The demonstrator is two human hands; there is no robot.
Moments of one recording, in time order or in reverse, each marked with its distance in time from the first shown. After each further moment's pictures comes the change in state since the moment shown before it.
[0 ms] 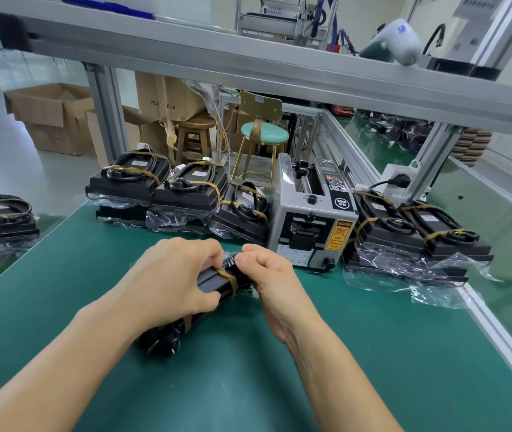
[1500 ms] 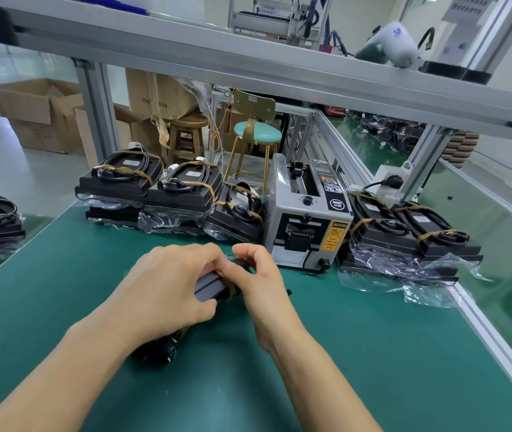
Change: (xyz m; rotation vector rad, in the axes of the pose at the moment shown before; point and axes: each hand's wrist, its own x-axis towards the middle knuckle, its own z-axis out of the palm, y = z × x) left_hand -0.008 -0.003 0.004 -0.035 0.024 0.061; right_hand 0.006 0.016 0.008 -0.083 0.051 -0.058
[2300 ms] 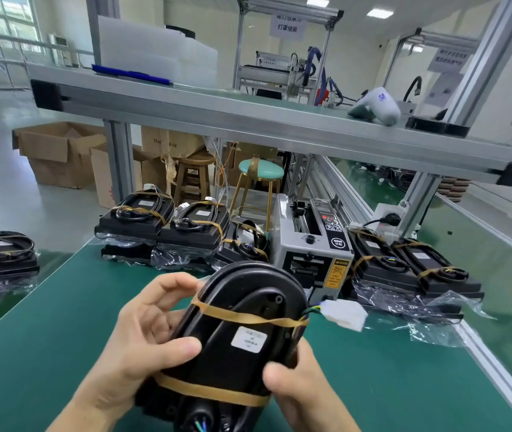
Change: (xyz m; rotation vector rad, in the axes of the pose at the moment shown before) left_hand -0.033 -0.011 0.003 -1.476 0.182 0.001; right_hand -0.041 0.019 -0.034 0.405 -0.450 -0.200
